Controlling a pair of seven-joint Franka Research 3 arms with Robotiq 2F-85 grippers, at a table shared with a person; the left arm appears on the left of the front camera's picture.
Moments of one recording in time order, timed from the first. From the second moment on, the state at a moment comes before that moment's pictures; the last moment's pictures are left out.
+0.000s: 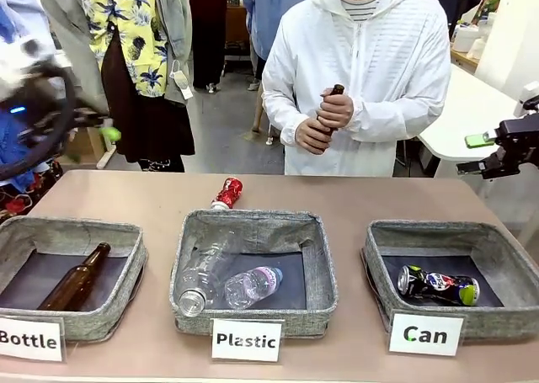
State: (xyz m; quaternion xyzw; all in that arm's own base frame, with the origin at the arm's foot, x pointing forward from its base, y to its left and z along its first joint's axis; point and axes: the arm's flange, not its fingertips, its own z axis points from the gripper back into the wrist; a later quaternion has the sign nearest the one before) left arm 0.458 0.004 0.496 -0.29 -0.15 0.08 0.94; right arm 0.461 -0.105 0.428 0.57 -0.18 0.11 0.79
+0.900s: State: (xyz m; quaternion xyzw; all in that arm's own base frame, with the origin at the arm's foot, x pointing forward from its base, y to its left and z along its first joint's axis) left arm 0.381 0.181 0.567 -0.40 -0.10 0.06 0.91; right arm 0.461 -0.105 0.428 0.57 -0.18 0.11 0.79
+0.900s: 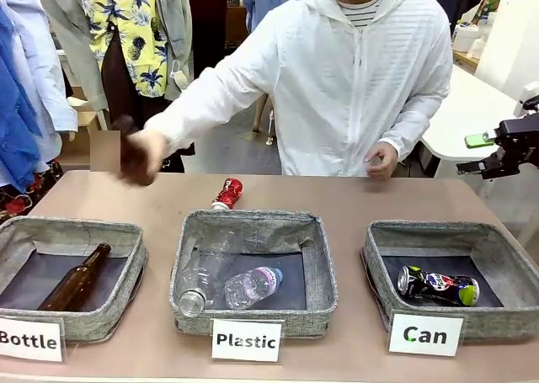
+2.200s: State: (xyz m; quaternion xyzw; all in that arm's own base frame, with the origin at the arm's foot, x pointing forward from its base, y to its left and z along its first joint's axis) left arm 0.279 0.209 0.546 -0.44 -0.17 0.14 0.87; right arm 0.462 -0.105 0.428 0.57 -0.18 0.11 0.79
